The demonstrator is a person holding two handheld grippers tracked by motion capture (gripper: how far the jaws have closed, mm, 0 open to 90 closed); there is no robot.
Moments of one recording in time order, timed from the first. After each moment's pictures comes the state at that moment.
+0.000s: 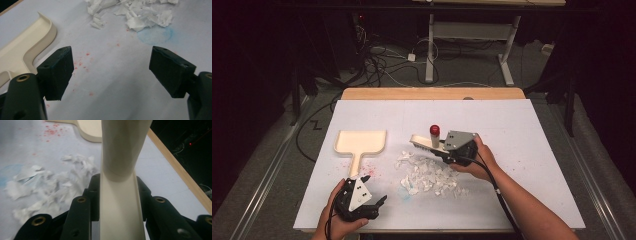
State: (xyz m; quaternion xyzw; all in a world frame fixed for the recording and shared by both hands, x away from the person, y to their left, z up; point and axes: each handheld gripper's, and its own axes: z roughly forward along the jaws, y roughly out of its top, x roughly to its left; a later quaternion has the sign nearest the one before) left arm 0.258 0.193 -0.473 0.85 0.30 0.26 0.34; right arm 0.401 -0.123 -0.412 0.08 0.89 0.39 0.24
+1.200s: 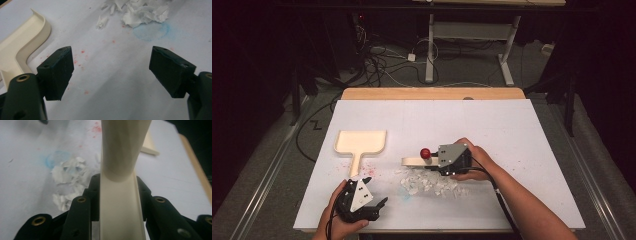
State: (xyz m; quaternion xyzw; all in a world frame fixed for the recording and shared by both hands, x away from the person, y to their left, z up) left arm 0.258 0.190 -0.476 0.86 0.29 0.25 0.34; right arm 0.382 -0.116 -0.414 -0.07 0.90 0.38 0.19
